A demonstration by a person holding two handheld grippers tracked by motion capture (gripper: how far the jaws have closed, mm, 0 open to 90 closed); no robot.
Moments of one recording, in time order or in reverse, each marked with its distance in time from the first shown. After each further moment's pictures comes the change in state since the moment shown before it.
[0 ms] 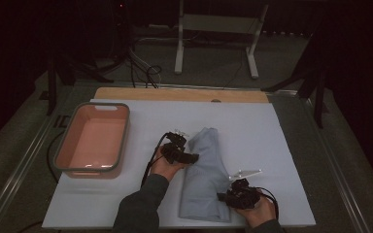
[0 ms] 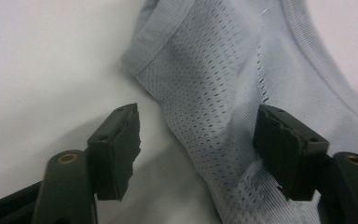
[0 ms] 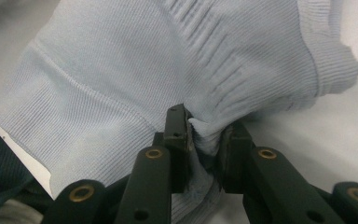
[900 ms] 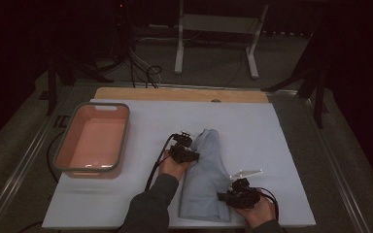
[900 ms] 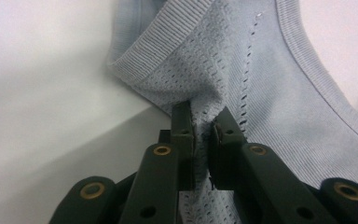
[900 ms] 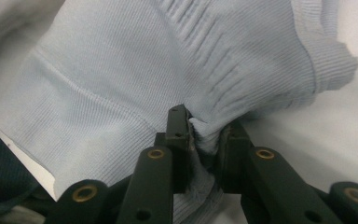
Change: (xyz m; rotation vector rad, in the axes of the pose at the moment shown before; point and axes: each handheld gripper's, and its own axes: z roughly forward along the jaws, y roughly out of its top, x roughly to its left) left arm -0.009 0.006 0.017 0.033 -0.024 -0.051; right arm 0.000 0.000 -0.001 -0.005 0.005 0.041
